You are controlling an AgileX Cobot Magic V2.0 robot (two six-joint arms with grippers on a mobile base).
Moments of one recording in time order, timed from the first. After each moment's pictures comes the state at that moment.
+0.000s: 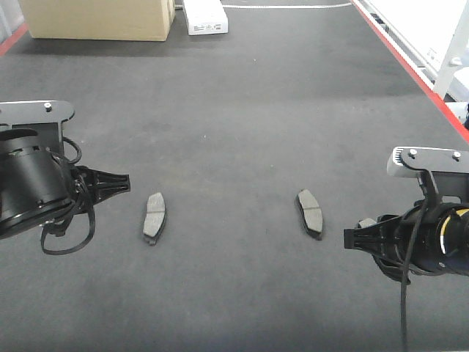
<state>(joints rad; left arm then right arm) -0.66 1.43 -1.07 0.78 1.09 -1.29 0.44 1.15 -0.77 -0.33 0.67 0.65</state>
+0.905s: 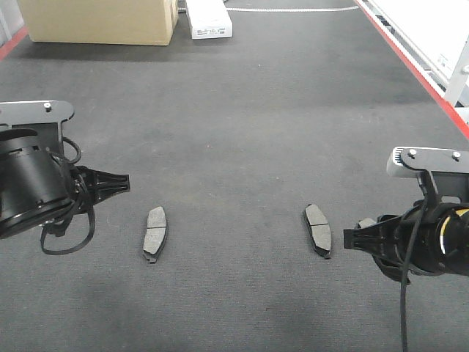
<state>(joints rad) -0.66 1.43 -1.07 0.78 1.09 -1.29 0.44 1.15 -0.77 -0.33 0.67 0.65</state>
